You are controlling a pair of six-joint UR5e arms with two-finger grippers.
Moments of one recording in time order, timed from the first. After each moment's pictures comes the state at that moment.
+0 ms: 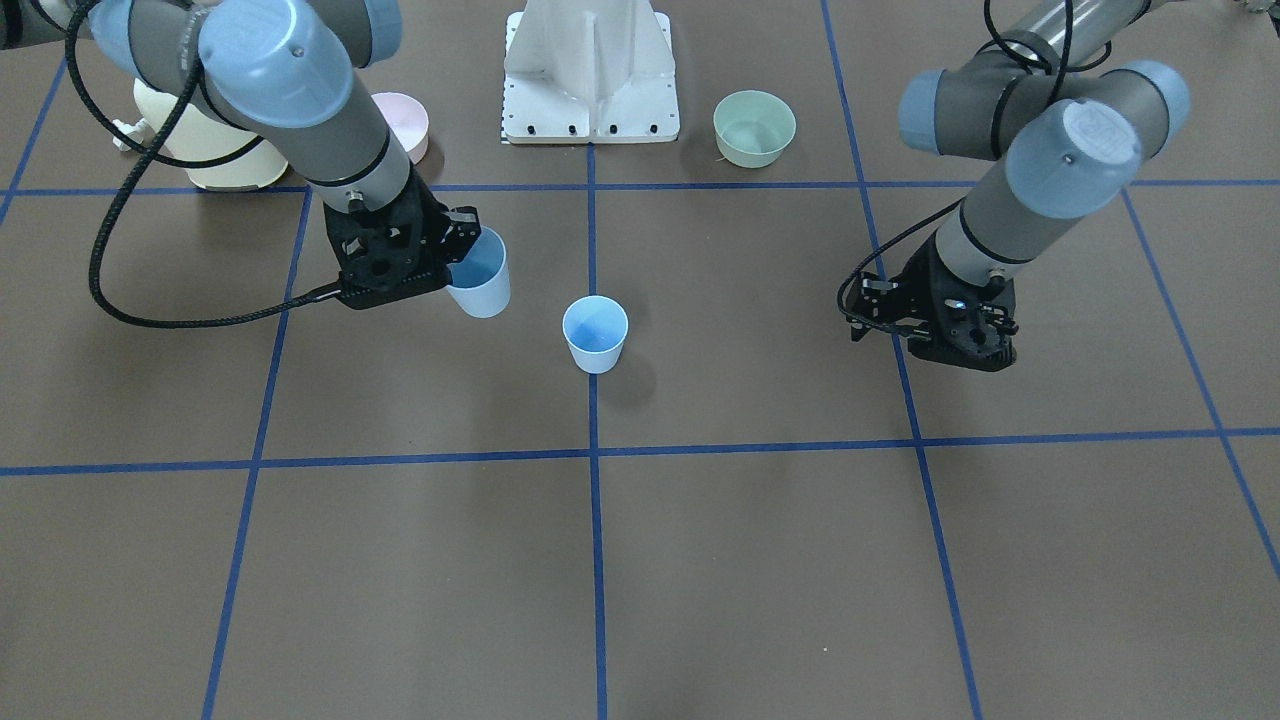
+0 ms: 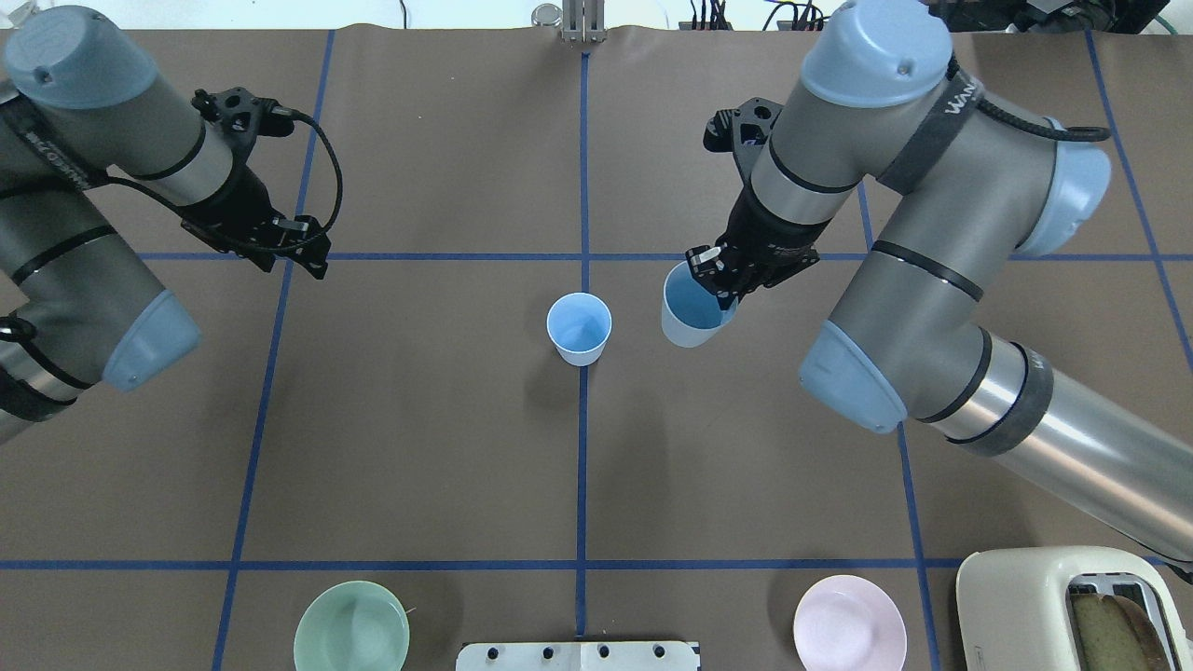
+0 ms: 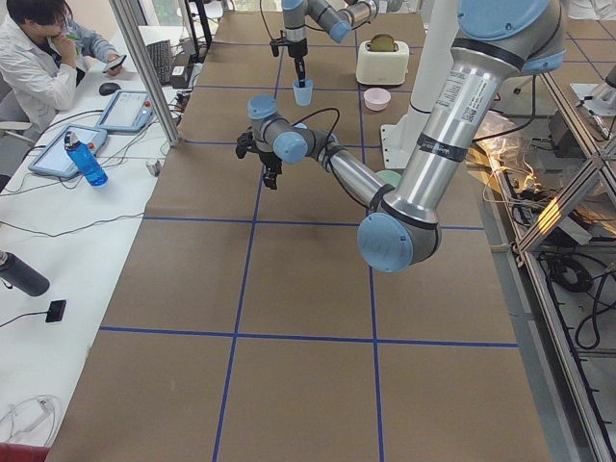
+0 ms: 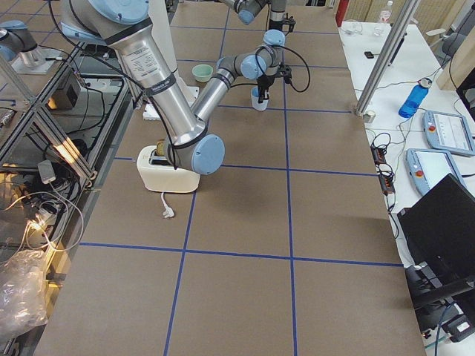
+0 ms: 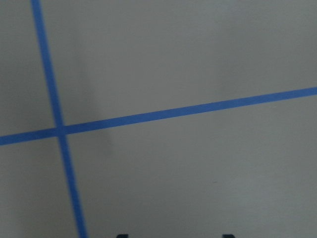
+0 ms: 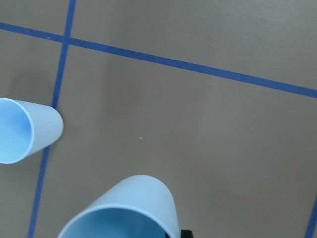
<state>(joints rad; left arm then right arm) -0.91 -1.96 -1.73 -1.66 -2.23 -0.66 0.73 -0.92 1.81 -1.76 2.19 0.84</state>
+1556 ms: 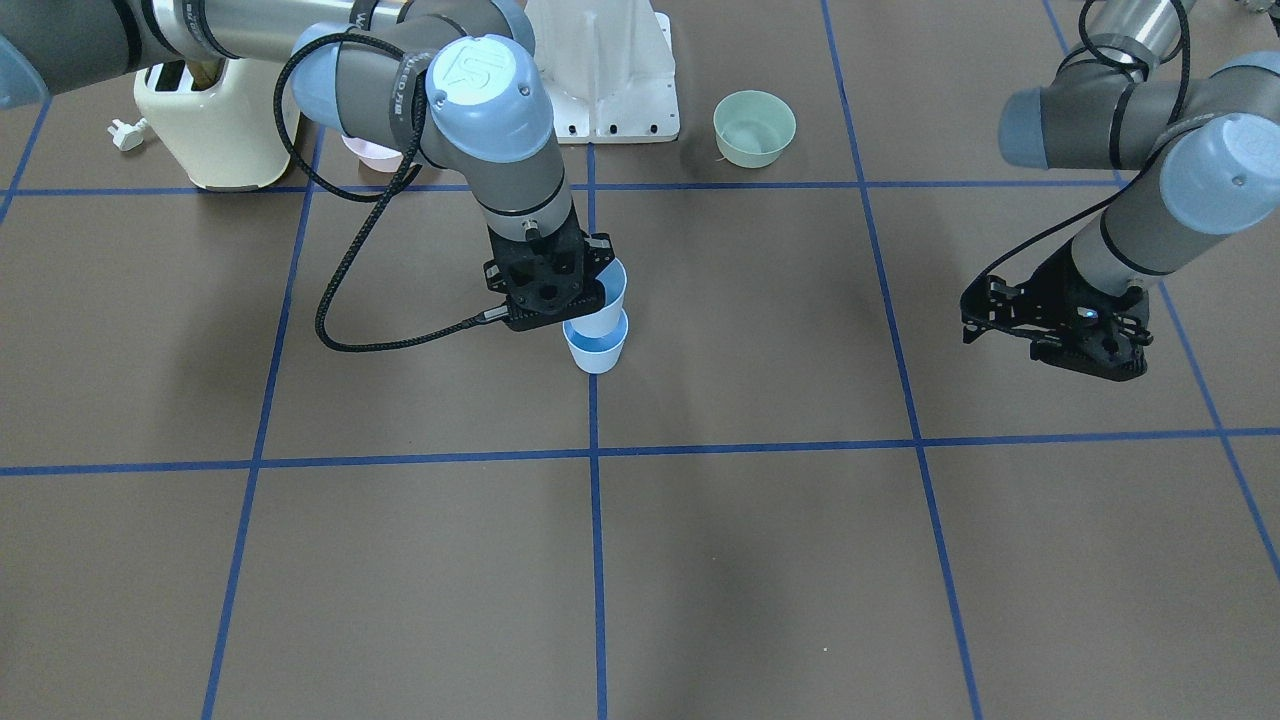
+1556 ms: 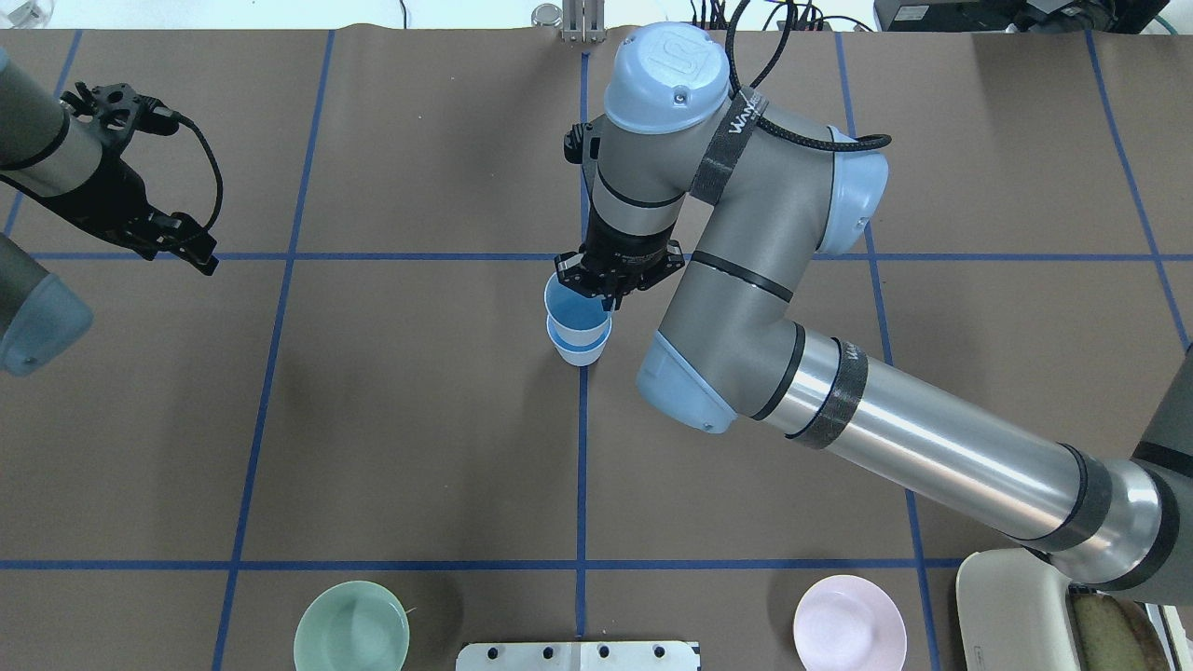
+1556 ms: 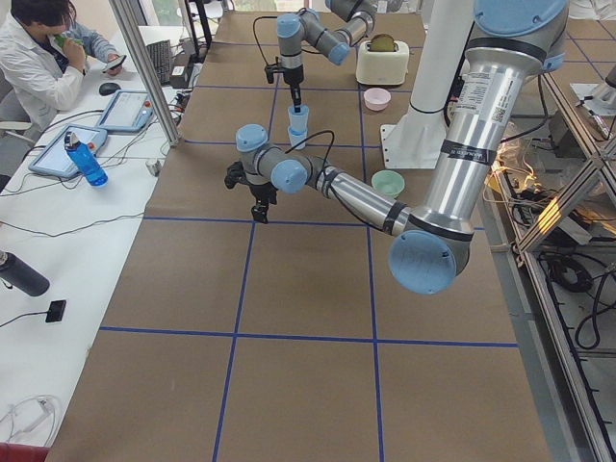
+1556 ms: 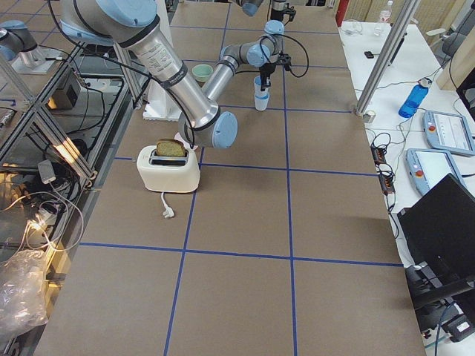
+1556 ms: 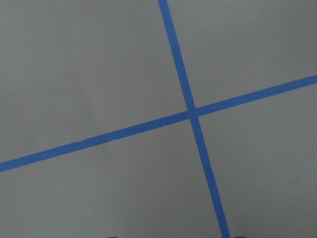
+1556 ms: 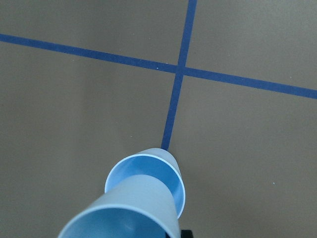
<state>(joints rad) -1.02 -1.84 -1.71 -1.67 -2.27 -0.46 0.64 -0.72 1.57 -1.70 2.10 0.91</state>
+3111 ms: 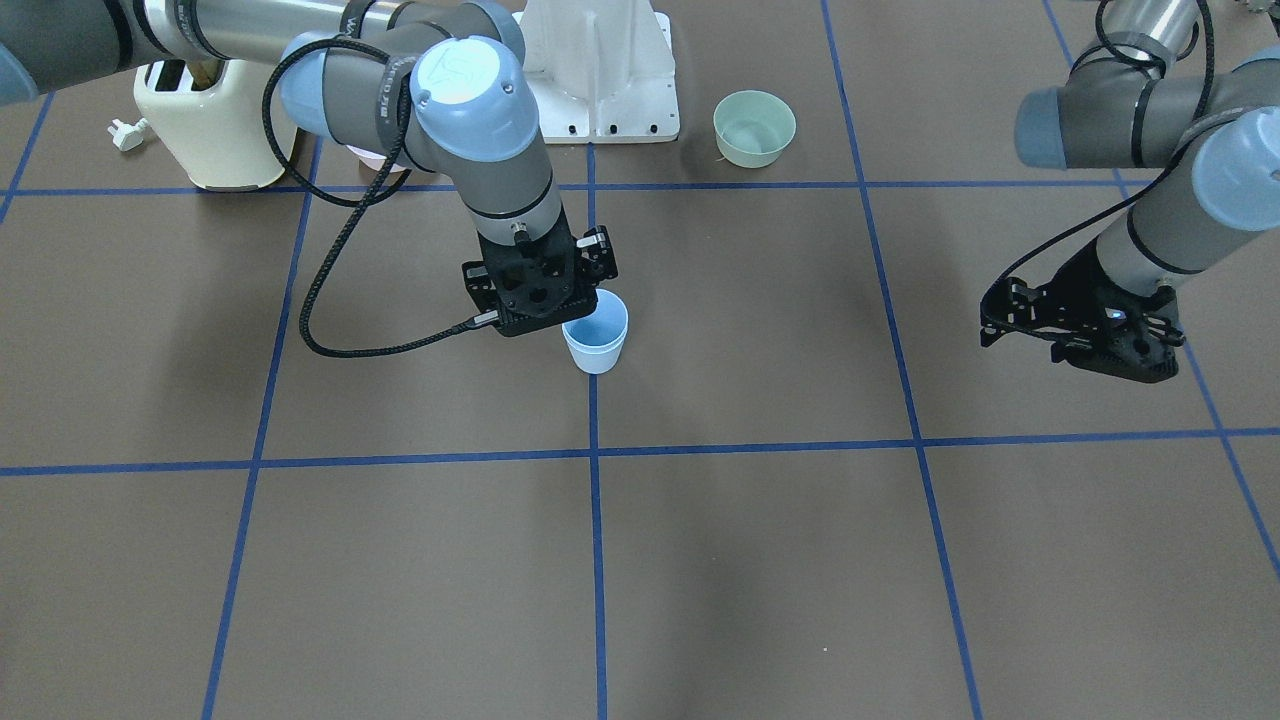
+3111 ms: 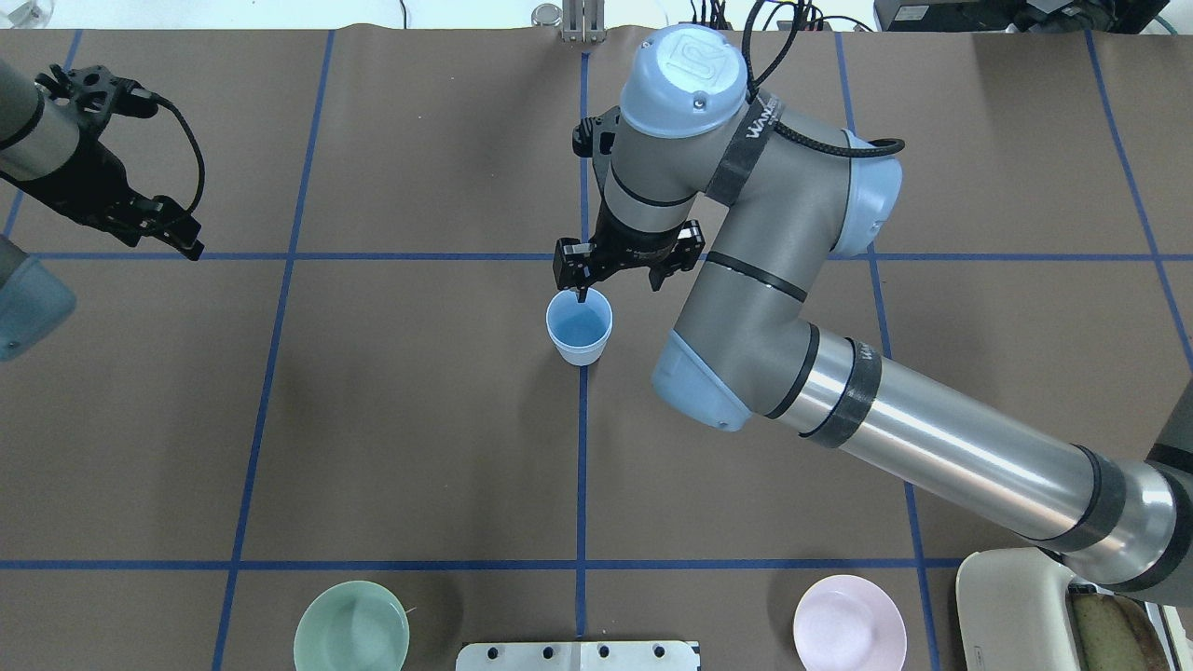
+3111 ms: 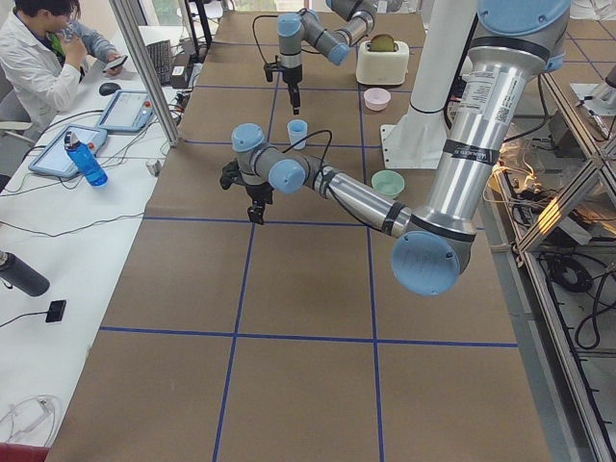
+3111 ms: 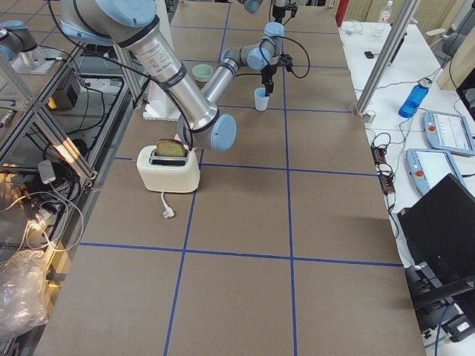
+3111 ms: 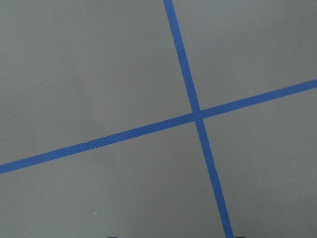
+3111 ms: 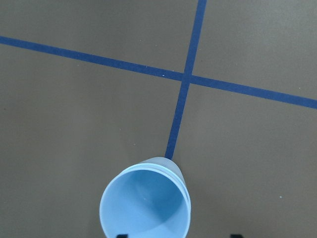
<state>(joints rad) -1.07 -1.84 -1.71 -1.66 -2.29 -0.46 0.67 -0.77 1.61 -1.65 2.08 0.90</state>
